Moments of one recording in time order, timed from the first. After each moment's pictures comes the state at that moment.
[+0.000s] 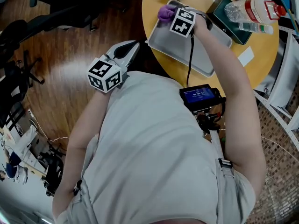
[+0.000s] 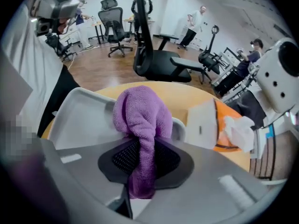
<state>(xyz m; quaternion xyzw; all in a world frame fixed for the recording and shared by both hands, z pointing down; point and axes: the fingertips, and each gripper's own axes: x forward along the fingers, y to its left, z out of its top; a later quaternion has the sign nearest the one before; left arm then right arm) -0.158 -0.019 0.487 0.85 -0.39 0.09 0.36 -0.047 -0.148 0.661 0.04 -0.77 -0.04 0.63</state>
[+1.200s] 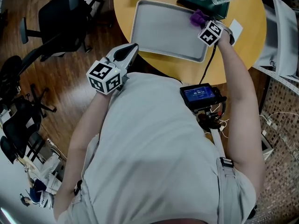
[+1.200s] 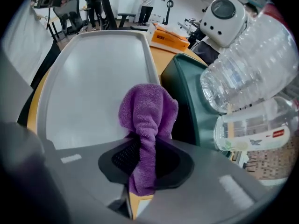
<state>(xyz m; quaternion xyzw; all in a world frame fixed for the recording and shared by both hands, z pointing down) -0.088 -0.018 0.475 0.90 -0.28 0.13 0.32 0.219 -0.101 0.663 0.26 -0.68 0.06 0.68</state>
